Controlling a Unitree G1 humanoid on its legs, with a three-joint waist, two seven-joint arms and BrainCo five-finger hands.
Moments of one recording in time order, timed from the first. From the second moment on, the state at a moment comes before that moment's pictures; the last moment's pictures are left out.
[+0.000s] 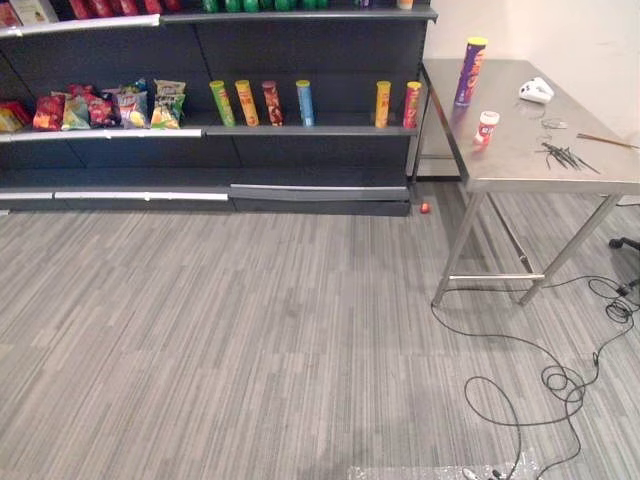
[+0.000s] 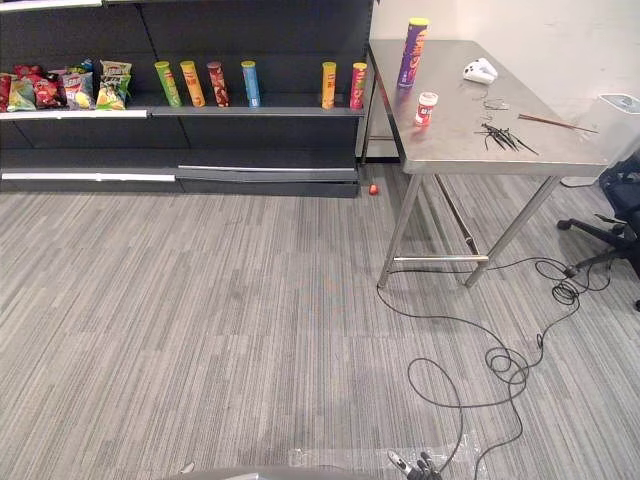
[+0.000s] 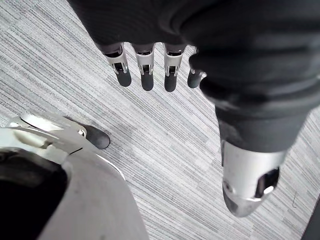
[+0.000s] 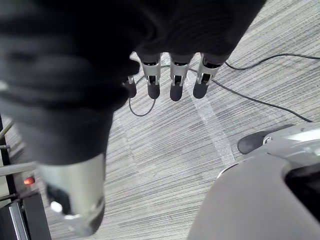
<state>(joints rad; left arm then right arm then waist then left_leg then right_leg) 0.26 0.11 0.04 1.09 -0.57 -0.15 0.04 0.21 -0.10 -0.07 1.15 0.39 -0.29 0.05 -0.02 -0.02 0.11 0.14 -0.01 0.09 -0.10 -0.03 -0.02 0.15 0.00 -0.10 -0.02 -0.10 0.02</state>
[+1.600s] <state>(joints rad) 0.30 0.05 0.21 1.01 -0.60 -0.17 0.06 0.19 -0.10 -0.04 1.08 0.35 -0.32 0.15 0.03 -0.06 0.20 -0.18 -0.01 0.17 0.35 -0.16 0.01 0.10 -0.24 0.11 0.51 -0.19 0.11</state>
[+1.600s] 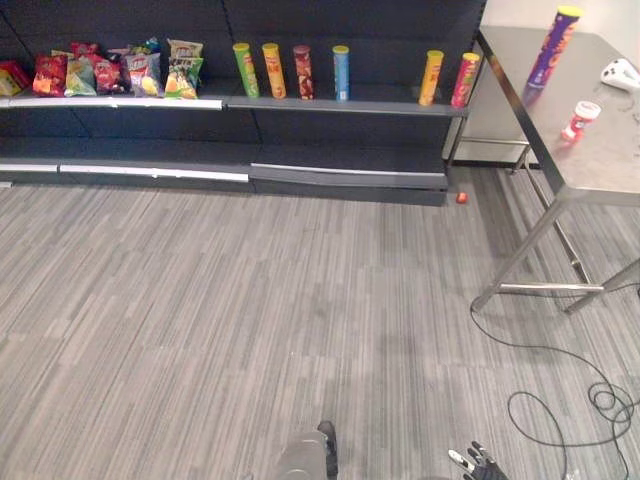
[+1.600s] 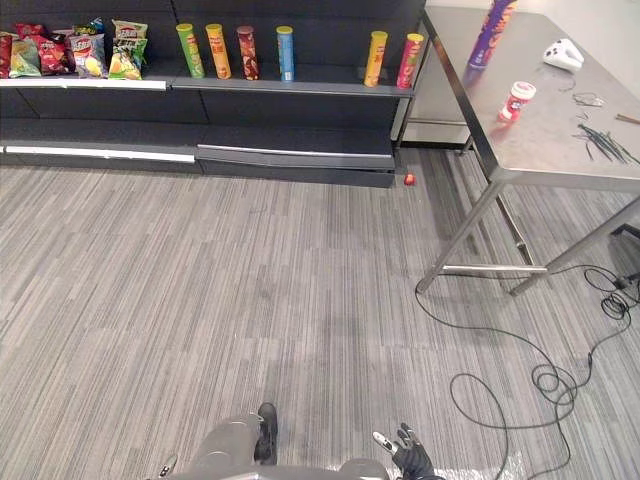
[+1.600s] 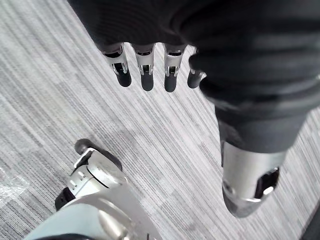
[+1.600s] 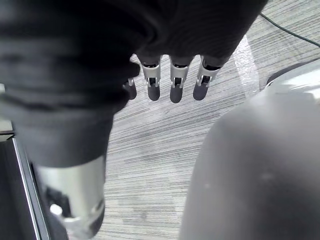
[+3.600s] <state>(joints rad) 0.24 0.09 0.17 1.06 -0.58 -0.14 0.00 0.16 -0.03 -0.10 1.00 0.35 -0.41 0.02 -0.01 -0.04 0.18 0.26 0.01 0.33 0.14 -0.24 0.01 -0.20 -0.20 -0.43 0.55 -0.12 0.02</state>
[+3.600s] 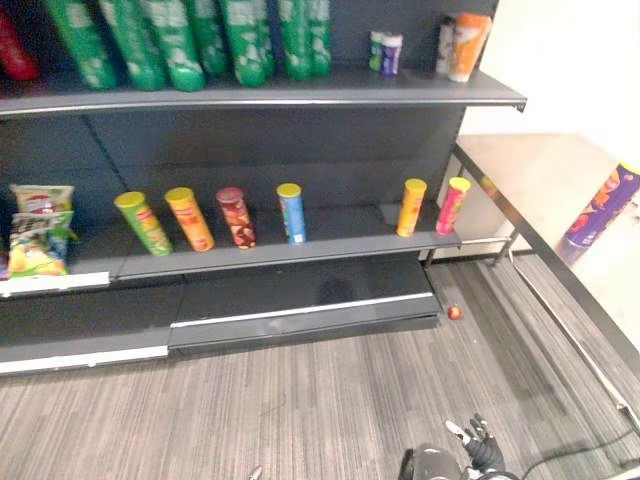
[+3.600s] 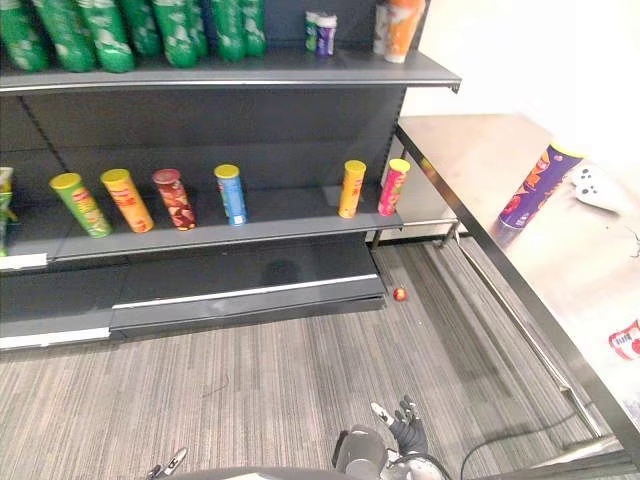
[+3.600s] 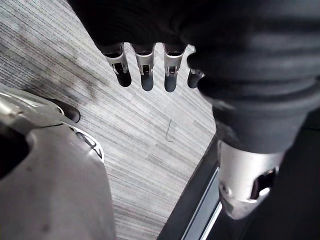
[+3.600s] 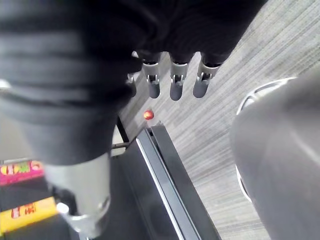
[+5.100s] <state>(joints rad) 0.24 0.01 0.29 1.06 -0.55 -0.19 -0.11 0.23 -0.01 -0.08 0.96 0.36 -0.41 -0.03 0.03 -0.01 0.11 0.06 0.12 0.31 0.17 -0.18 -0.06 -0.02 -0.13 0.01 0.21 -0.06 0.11</state>
